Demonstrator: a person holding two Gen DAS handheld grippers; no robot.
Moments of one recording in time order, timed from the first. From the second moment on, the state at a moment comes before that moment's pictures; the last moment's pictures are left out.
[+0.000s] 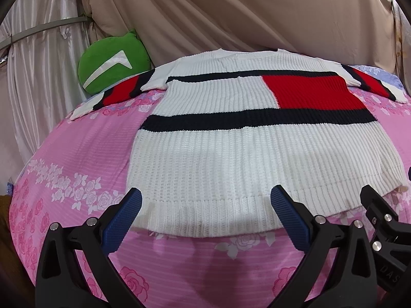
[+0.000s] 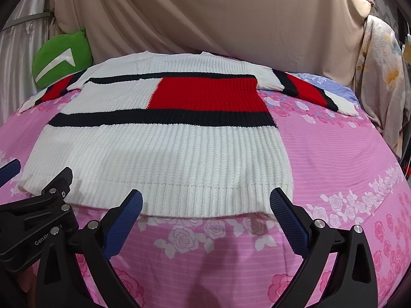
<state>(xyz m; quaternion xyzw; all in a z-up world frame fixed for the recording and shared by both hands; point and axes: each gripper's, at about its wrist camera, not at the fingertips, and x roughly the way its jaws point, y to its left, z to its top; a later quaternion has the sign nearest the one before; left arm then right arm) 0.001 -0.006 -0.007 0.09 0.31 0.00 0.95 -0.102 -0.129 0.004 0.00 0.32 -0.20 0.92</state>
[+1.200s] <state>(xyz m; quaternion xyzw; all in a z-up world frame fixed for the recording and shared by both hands) 0.001 -0.008 -0.006 0.09 0.31 0.00 0.95 -0.102 -0.131 0.002 0.00 0.33 -0.20 0.92</state>
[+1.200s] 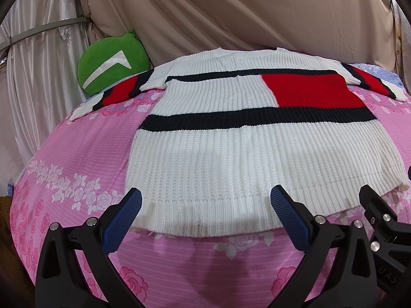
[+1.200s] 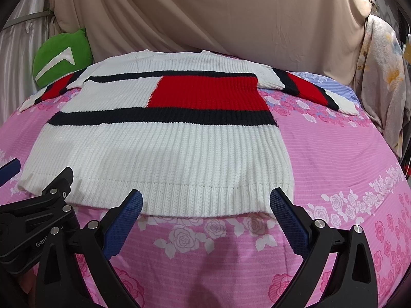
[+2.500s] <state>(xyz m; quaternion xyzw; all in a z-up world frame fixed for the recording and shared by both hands) 0.002 -0.008 -0.006 0.09 0.31 0.00 0.95 -0.101 -0.130 0.002 0.00 0.33 -0.20 0.92</state>
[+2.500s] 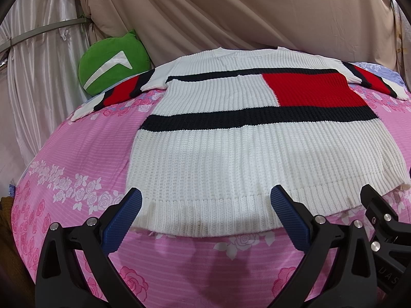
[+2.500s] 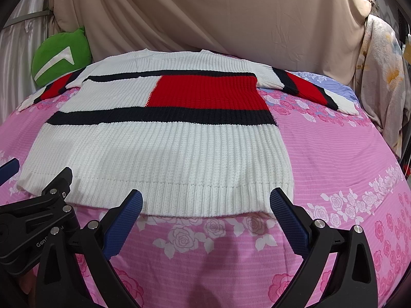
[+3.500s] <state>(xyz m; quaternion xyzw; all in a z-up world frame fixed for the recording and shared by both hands) 0.012 0.020 0.039 0.04 0.27 -0.03 0.96 -0.107 -0.243 0.053 0.11 0.27 -0.18 0.94</state>
